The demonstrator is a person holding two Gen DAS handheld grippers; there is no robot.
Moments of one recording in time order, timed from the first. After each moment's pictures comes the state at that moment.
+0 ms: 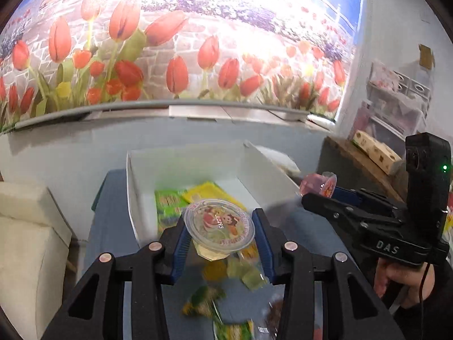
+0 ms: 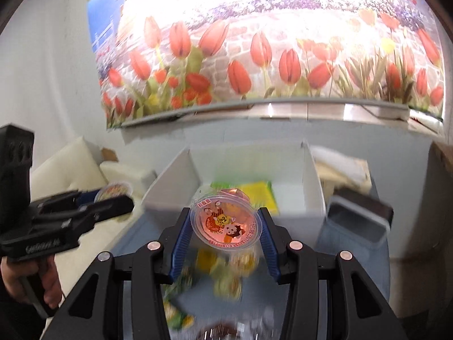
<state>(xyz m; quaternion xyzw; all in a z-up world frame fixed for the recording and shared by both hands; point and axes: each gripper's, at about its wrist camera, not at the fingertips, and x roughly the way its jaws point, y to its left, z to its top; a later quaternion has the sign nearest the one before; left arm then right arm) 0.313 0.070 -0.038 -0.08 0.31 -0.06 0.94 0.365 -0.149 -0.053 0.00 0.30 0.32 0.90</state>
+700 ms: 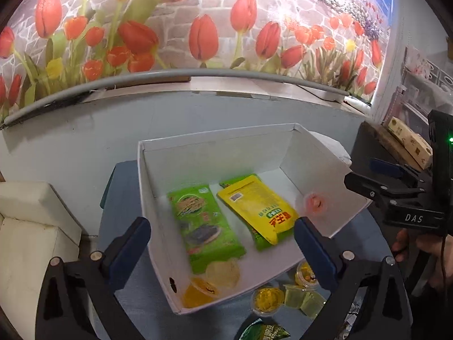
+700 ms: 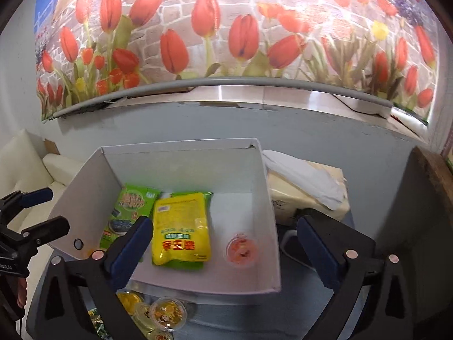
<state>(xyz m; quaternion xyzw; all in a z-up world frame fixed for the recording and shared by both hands) 0.401 0.105 -0.097 -0.06 0.37 -0.04 0.93 0.459 -0.140 -0.094 -0.05 0.36 0.20 0.91</state>
